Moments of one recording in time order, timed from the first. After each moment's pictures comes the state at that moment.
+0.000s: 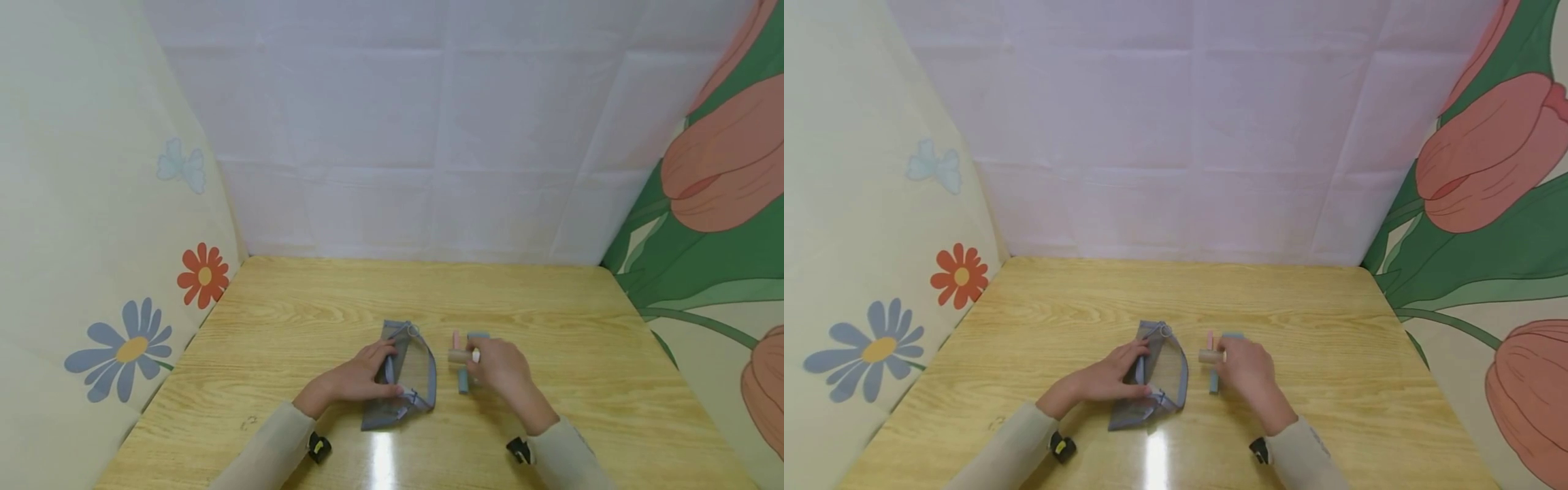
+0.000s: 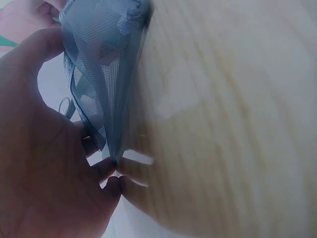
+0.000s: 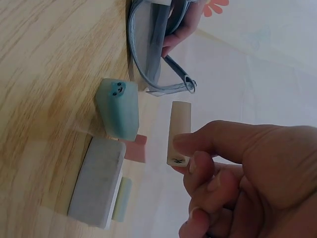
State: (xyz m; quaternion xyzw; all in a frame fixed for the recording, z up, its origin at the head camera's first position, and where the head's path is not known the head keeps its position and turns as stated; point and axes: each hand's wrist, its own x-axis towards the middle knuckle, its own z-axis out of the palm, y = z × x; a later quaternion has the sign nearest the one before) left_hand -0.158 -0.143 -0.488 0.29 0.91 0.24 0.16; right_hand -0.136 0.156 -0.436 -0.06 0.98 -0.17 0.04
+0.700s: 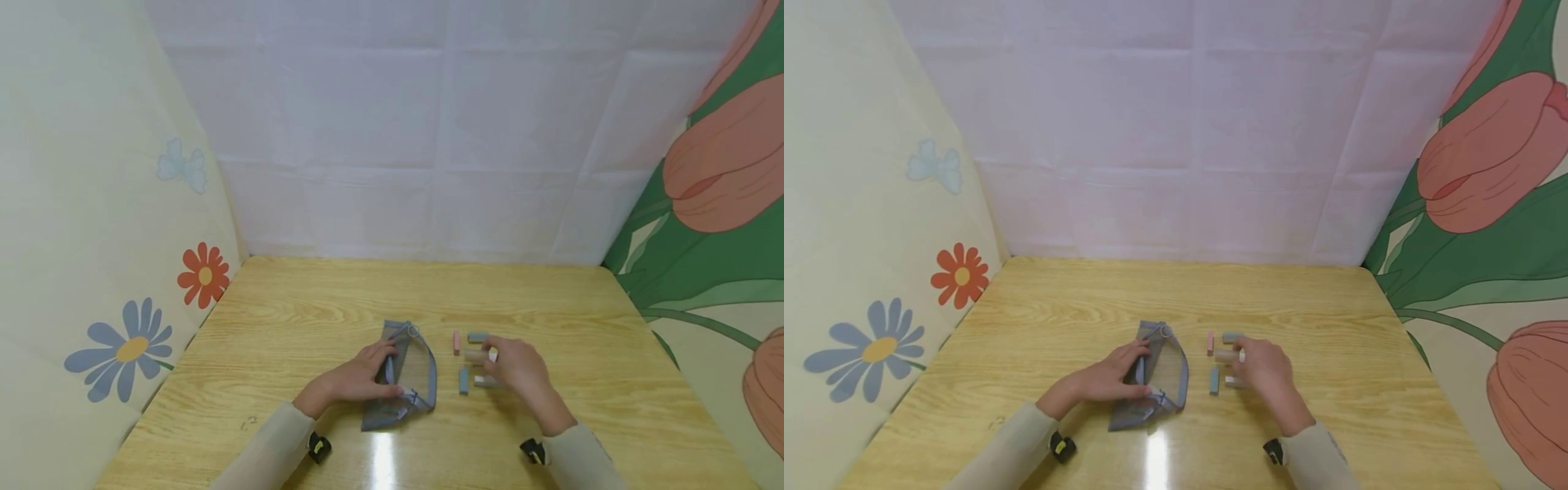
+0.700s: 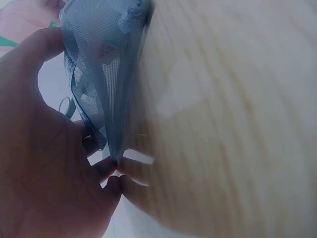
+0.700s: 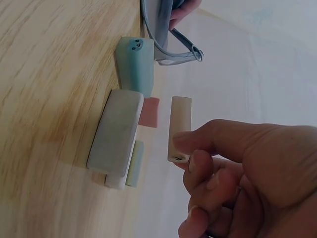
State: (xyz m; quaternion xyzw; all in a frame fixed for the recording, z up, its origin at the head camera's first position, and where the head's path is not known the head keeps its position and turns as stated) left_hand -0.157 -0.142 -0.484 0.29 0.91 0.24 0.16; right_hand -0.135 0.185 -0.441 -0.06 0.98 -0.19 0.03
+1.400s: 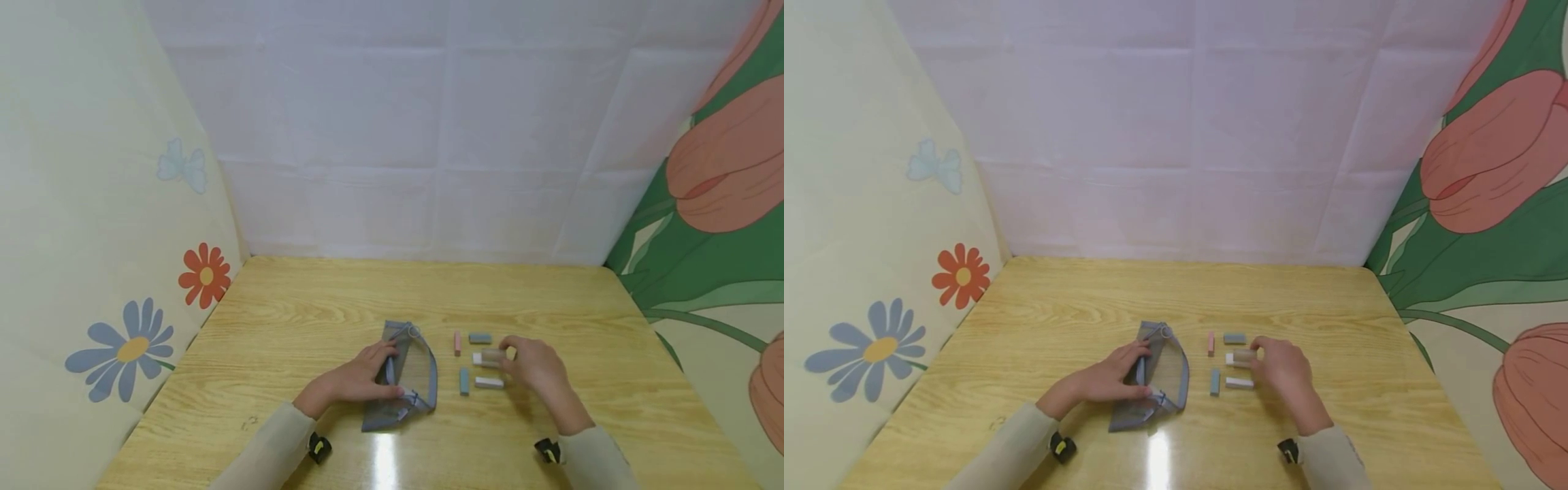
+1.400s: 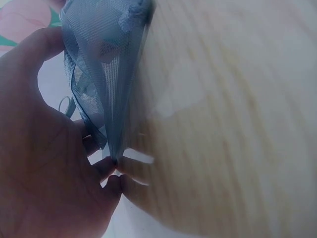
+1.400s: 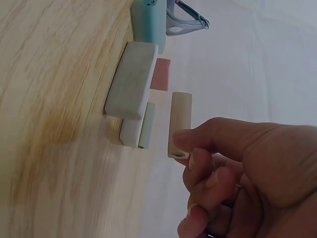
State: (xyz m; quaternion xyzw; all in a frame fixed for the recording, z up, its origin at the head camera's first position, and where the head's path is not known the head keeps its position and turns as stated) left_hand -0.159 -0.143 -0.488 0.28 0.91 0.25 0.17; right_hand -0.143 0.215 -0.442 -0.03 0.98 -0.19 0.06
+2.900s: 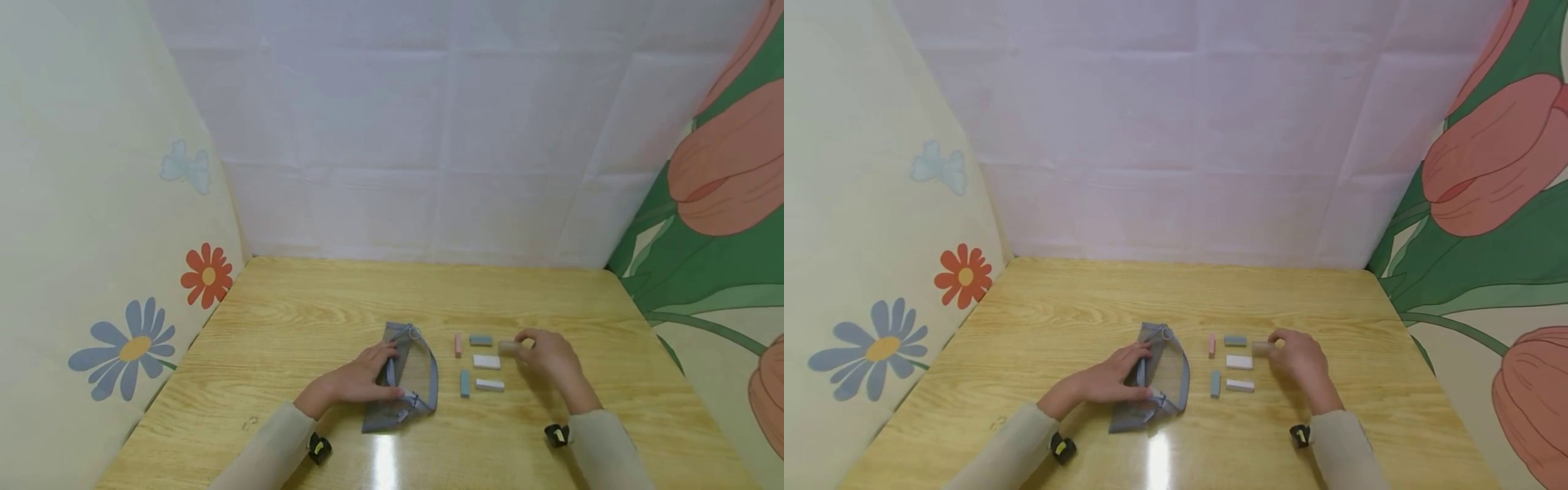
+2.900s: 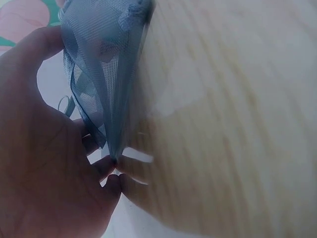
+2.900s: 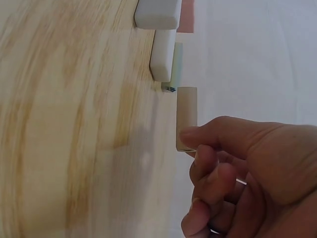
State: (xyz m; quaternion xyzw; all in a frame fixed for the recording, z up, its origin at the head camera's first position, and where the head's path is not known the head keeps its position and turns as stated) left_hand -0.160 -0.144 -0.493 0.28 0.91 0.25 0.17; right_hand -0.173 0.254 -0.457 0.00 0.97 -0.24 0.08
